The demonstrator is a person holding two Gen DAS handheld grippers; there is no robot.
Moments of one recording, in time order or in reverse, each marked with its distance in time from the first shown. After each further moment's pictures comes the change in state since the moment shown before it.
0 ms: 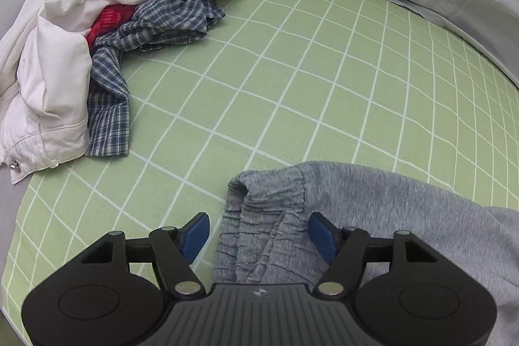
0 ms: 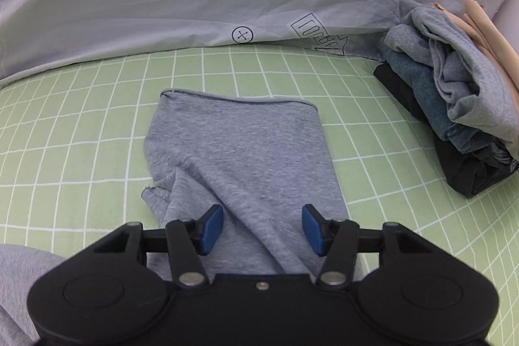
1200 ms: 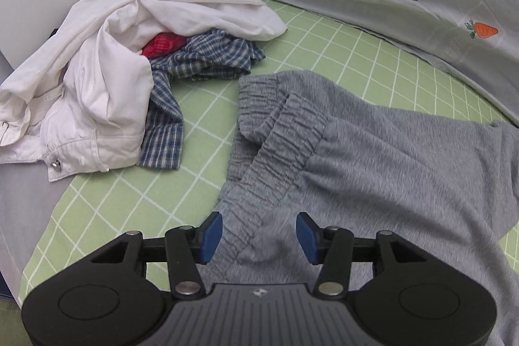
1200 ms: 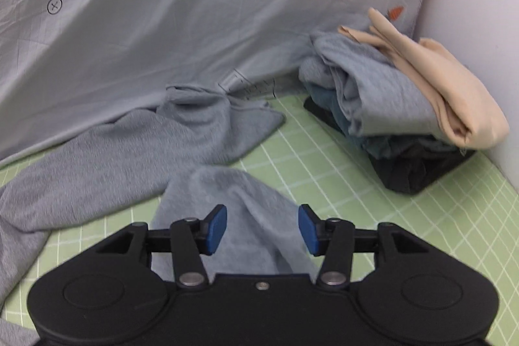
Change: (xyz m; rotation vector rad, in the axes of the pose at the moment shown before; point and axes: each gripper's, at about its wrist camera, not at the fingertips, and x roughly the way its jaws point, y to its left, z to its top) left arm -0.047 0.021 -0.024 -0.072 -0.097 0.046; right arm -0.061 -0.075 -0.029 0.216 -0.155 -0.054
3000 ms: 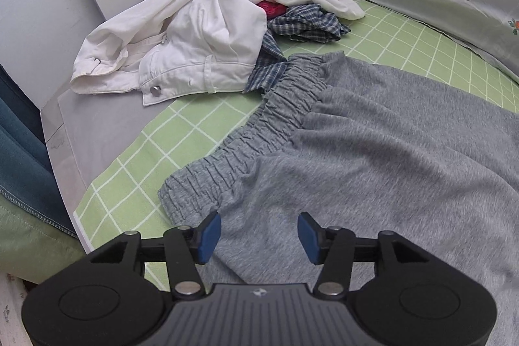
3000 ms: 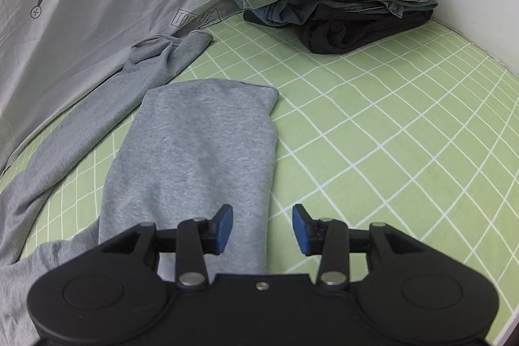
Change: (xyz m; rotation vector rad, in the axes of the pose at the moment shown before) left arm -0.034 0.030 -0.074 -0.124 -0.051 0.191; right arm -0.044 -0.094 -0.088 0.223 0.147 0.084
